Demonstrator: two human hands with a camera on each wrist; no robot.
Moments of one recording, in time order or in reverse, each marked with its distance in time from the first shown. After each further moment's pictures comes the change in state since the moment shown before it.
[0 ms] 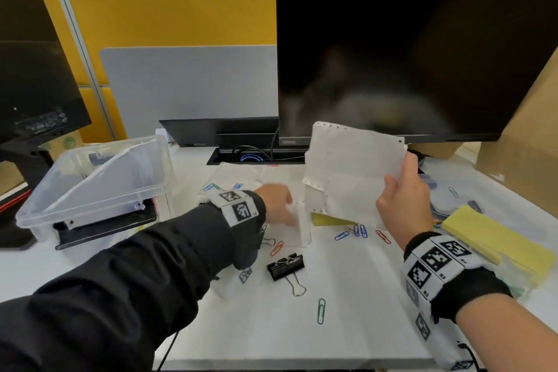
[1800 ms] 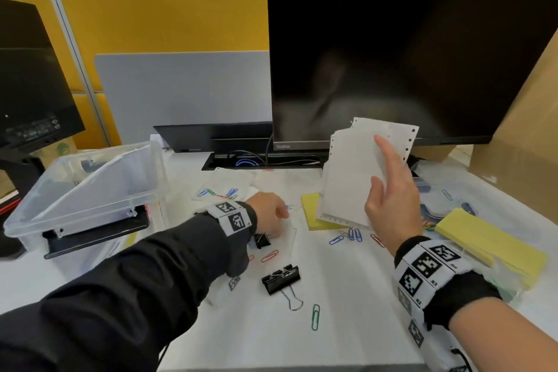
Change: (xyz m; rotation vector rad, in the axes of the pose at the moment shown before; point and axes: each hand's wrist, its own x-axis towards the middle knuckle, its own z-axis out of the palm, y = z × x) left_hand 0.011 -0.010 0.011 0.025 0.015 0.044; right_hand -0.002 0.004 0.005 -0.015 0.048 -0.231
